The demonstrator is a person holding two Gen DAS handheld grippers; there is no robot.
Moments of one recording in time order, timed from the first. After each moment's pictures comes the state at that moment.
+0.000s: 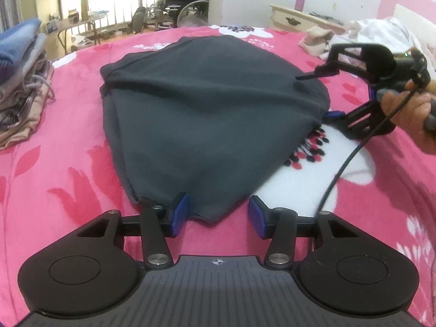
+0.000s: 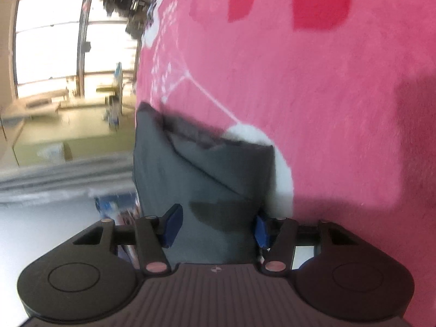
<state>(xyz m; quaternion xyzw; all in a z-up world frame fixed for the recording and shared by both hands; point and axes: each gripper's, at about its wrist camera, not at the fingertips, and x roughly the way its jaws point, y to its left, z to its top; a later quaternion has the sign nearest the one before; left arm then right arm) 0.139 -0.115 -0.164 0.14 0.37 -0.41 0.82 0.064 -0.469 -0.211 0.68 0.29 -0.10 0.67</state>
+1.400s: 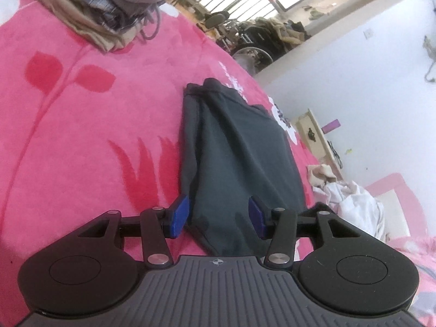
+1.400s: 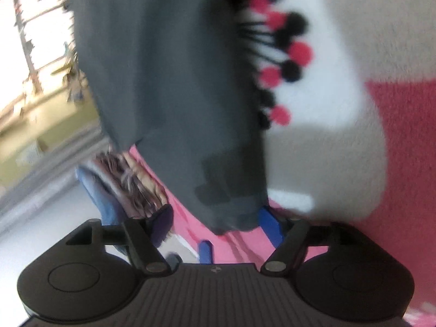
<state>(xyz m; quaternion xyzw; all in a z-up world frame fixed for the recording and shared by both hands) 0.220 -0.010 -0.160 -0.25 0.45 -0.37 0.78 0.103 -0.318 -0.231 0.78 0.37 -0.07 0.51</state>
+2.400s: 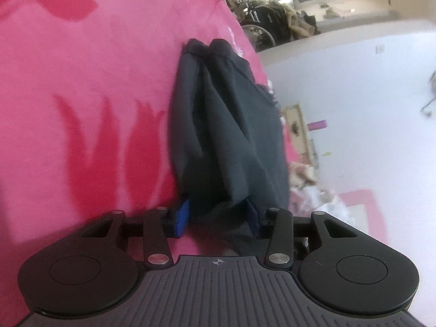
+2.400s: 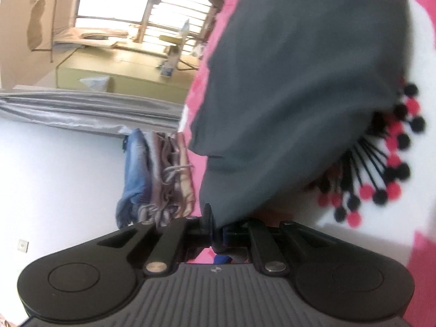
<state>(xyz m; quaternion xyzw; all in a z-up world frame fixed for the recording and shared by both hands) 0.270 -0.056 -0.217 -0.37 0.53 -0.39 0.66 0.109 -0.344 -0.187 0.61 0.26 0.03 0.75</state>
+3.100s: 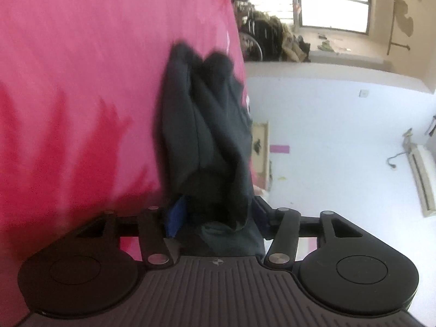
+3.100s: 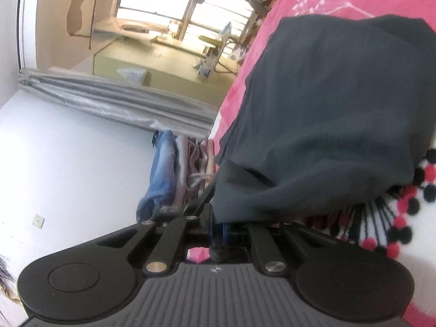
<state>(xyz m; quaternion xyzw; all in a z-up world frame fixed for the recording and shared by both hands) 0.287 -0.054 -0.229 -0.47 0.52 -0.38 0.61 0.091 -0.370 -0.177 0.57 0.21 0.08 0.79</state>
